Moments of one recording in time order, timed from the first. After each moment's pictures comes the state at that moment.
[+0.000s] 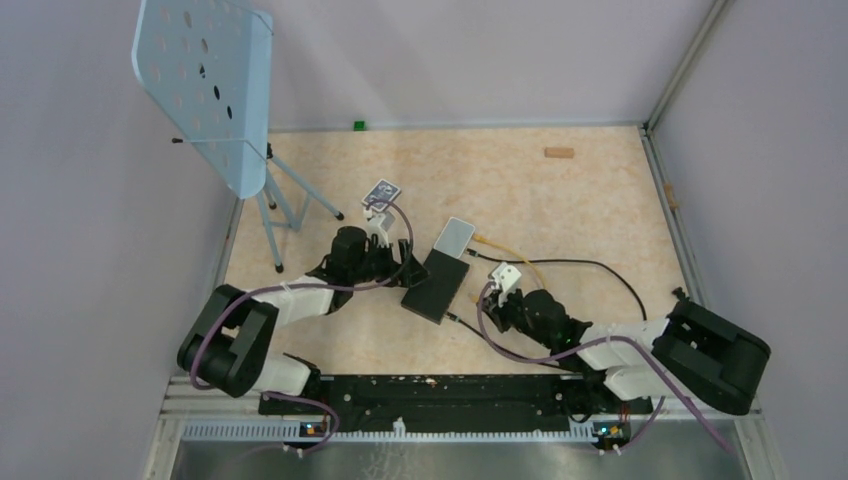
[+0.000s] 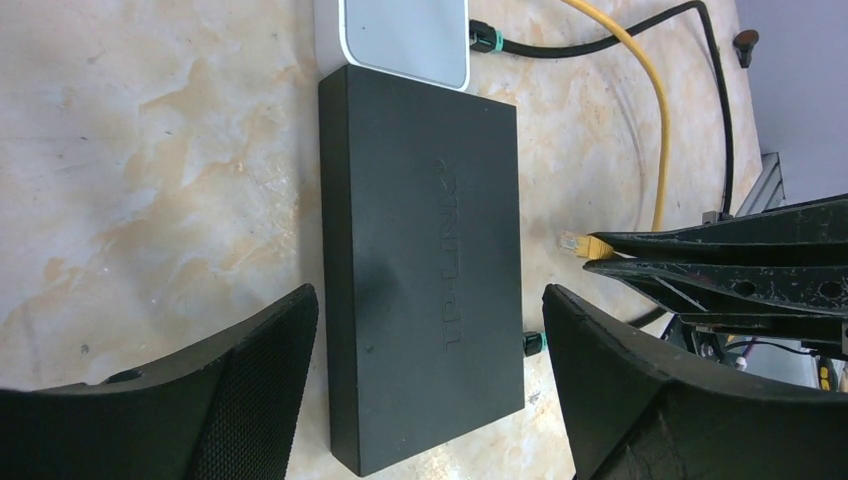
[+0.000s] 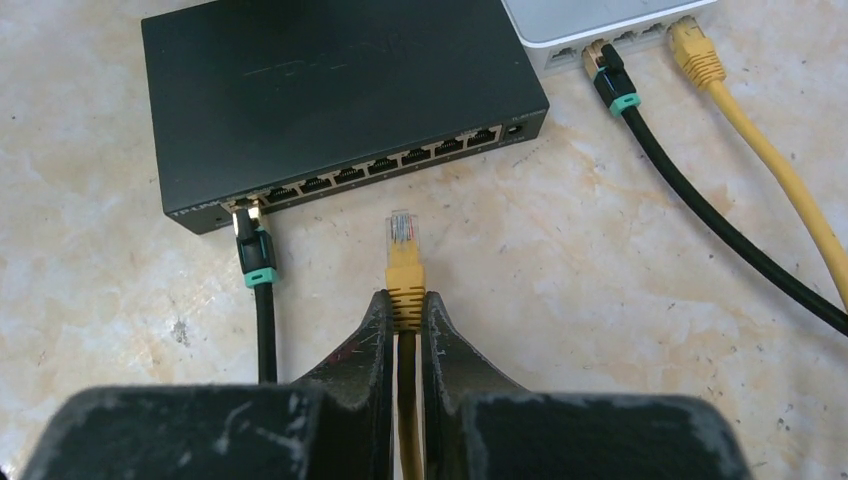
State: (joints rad) left arm -0.44 1.38 0.47 0.38 0.49 -0.54; right arm 0.92 1.21 0.12 0.73 0.11 0.06
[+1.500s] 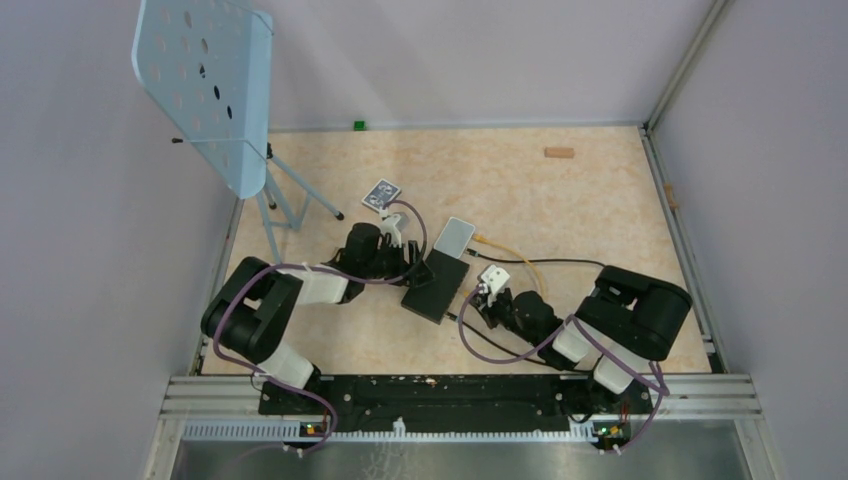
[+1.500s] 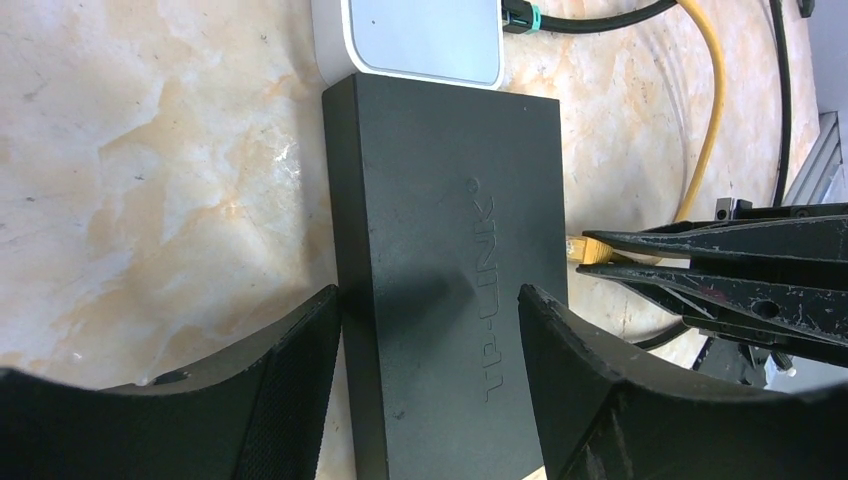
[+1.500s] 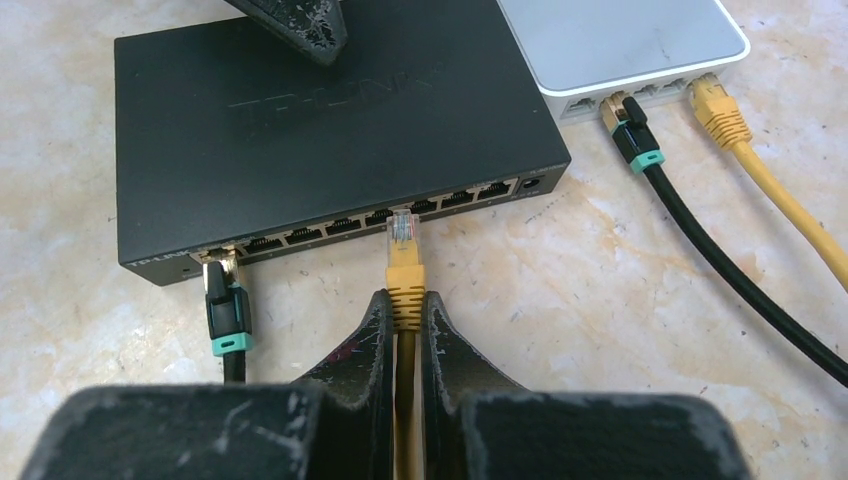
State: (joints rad) left arm -0.47 1.58 0.55 0.43 0.51 -0.47; right arm 0.93 1.65 0.13 1.24 0.12 -0.01
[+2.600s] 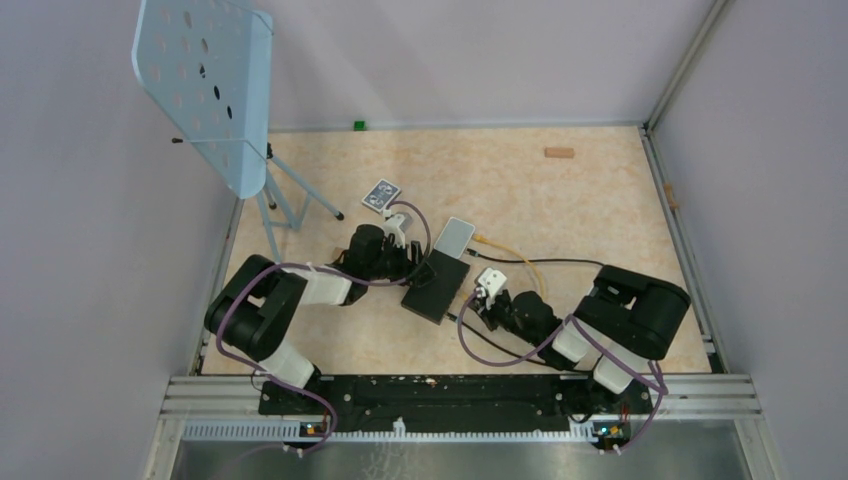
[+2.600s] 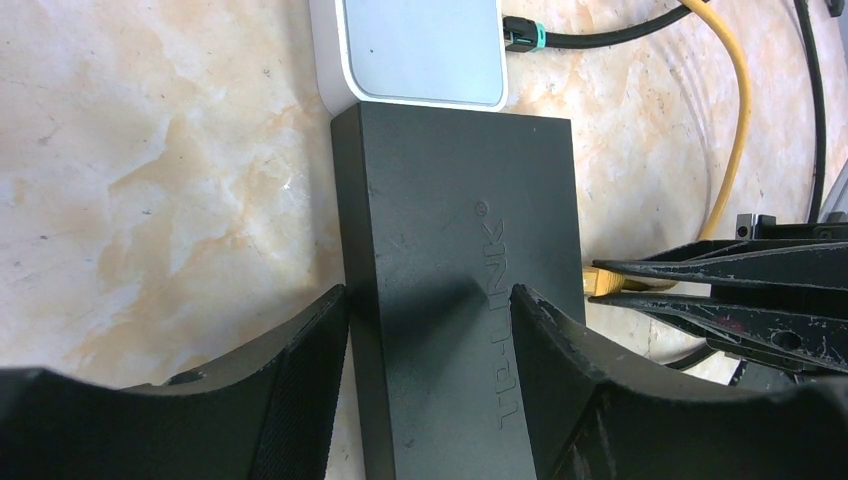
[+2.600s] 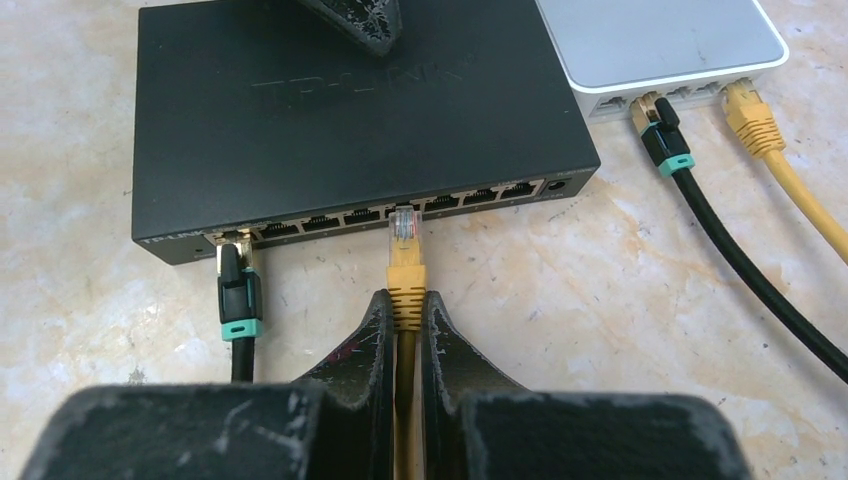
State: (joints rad) left arm -0.51 1.60 0.55 0.48 0.45 -0.44; right arm 0.93 1.66 0.13 1.23 0.08 -0.05
